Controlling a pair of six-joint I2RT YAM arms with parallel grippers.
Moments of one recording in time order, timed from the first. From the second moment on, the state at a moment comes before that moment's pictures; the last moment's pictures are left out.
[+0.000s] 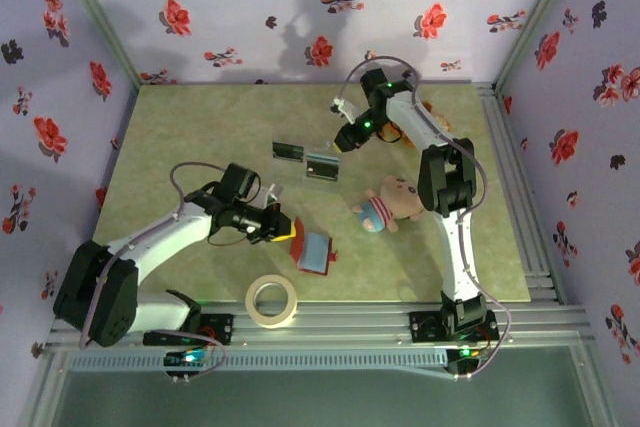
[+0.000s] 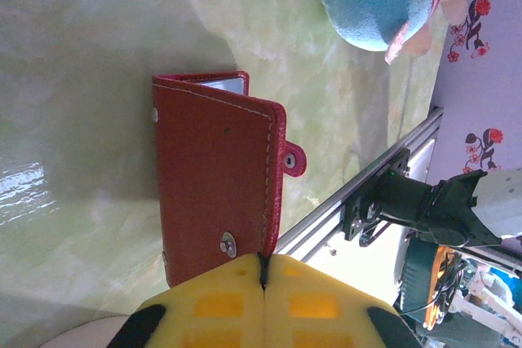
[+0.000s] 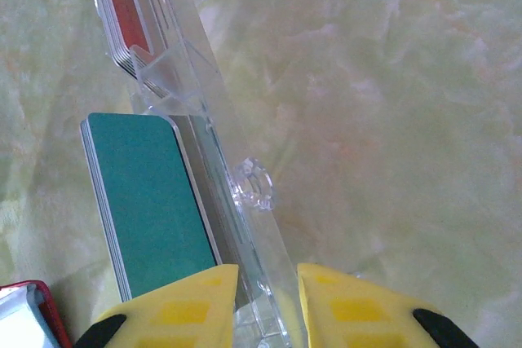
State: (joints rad) left arm -0.55 1.30 0.74 -0.48 0.72 -0.68; right arm 0.35 2.34 2.13 -1.11 -0.65 -0.46
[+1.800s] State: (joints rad) left arm -0.56 1.36 0.71 -0.41 0.73 -0.67; right arm 0.66 1.92 1.60 -0.63 0.22 0.33
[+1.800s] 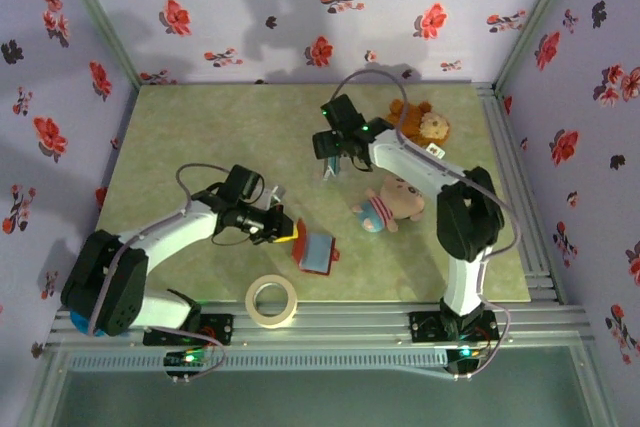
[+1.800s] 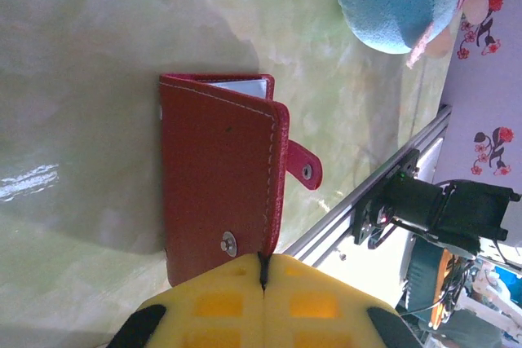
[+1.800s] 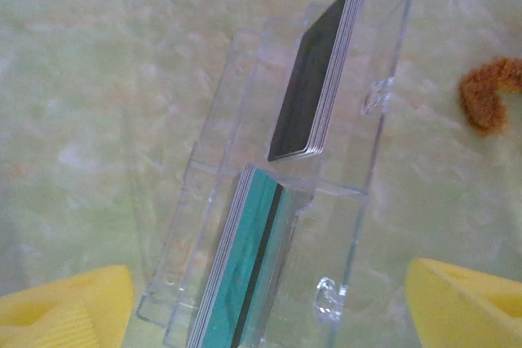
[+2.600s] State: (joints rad) left arm -0.56 1.32 0.64 -0.35 0.73 -0.68; right arm 0.66 1.97 1.55 -0.74 0.40 0.38
